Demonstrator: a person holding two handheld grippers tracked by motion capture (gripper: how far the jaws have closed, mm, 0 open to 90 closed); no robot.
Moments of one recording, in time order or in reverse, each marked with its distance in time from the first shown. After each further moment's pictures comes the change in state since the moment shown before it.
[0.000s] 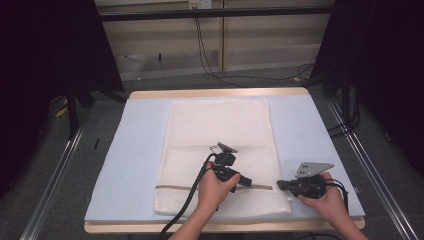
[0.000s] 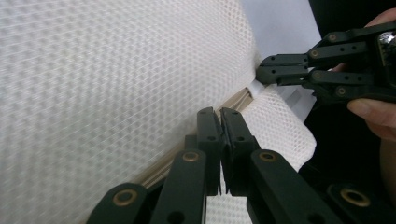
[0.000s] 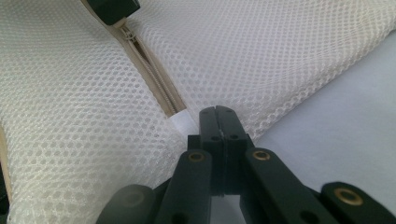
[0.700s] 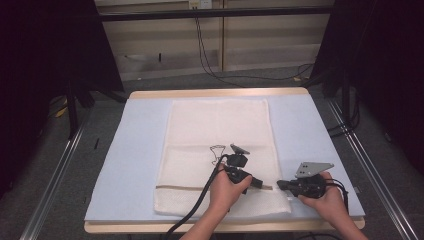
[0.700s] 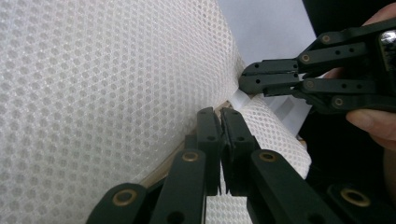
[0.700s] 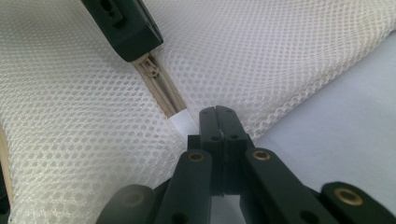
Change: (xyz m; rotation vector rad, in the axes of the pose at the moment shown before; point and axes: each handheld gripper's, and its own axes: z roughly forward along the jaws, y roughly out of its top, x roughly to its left) left arm -0.018 0.005 0.028 0.001 -0.014 0.022; right arm 0.000 0.000 0.000 0.001 0.001 -0.001
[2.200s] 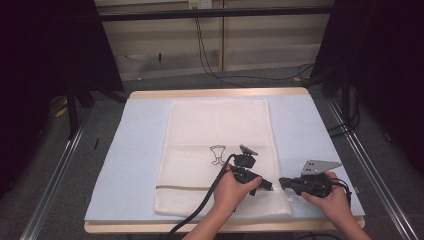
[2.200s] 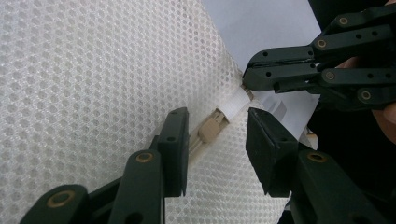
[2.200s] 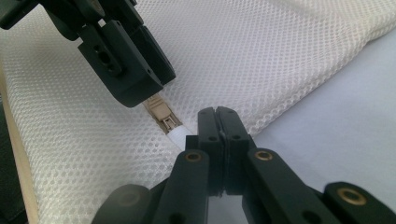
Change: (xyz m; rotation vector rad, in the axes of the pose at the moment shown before) left arm -0.014 0.006 0.015 0.027 0.033 0.076; right arm -0.005 -0.001 -0.010 -0.067 0.011 0.056
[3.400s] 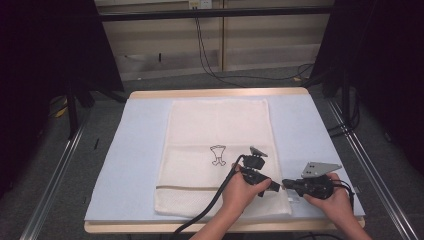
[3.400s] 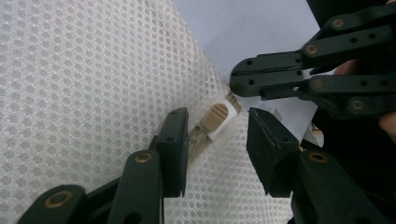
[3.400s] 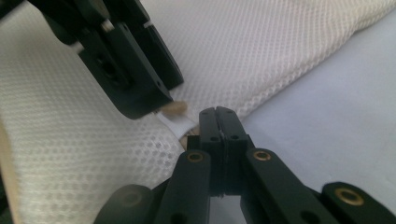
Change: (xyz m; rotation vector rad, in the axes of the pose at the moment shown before) left arm -0.013 0.006 0.018 0.002 -0.005 0.035; right arm 0.000 -0.004 -0.003 0.041 -0.048 -0.042
